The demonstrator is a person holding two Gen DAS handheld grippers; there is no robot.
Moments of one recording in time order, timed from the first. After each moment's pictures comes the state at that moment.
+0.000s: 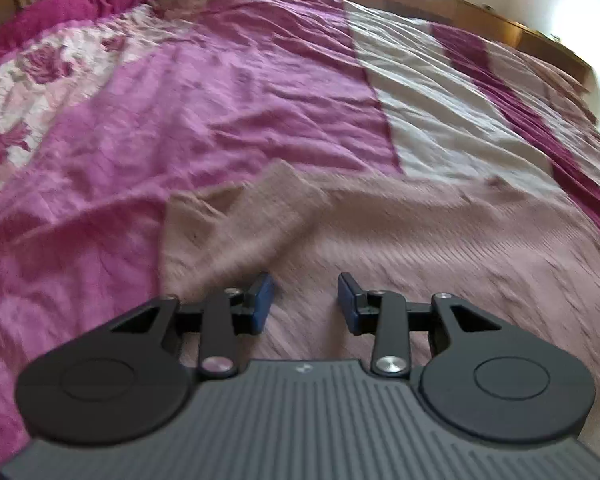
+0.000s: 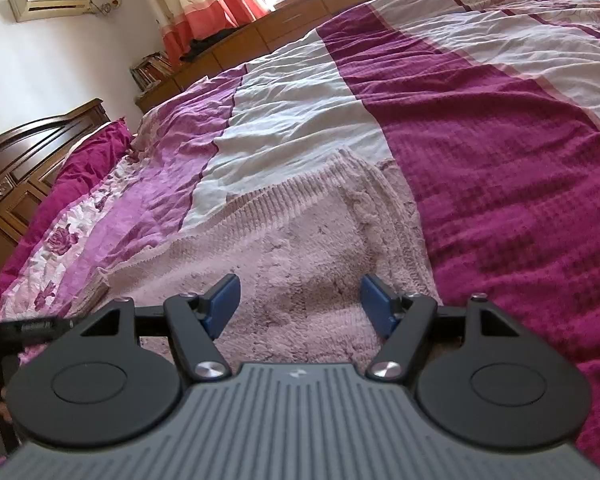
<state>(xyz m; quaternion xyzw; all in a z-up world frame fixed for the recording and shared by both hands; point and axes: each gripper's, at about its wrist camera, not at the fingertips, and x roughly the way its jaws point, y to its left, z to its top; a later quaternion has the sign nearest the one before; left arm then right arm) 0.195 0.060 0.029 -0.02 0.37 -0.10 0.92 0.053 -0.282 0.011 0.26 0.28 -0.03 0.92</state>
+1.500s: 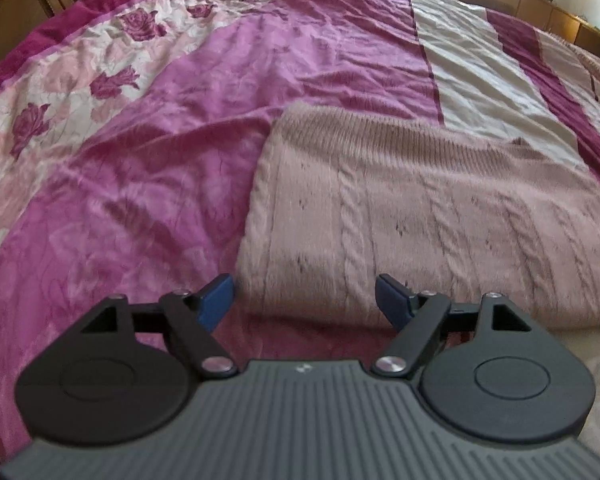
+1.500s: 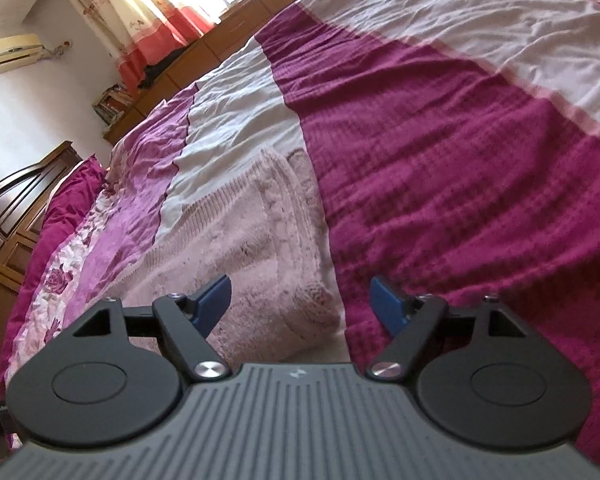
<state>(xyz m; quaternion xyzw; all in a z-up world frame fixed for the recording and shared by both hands) 0.092 0.083 0.055 -0.02 0.43 -0.01 0.90 -0.012 -0.328 0.000 0.35 0.29 -0.08 0.89</state>
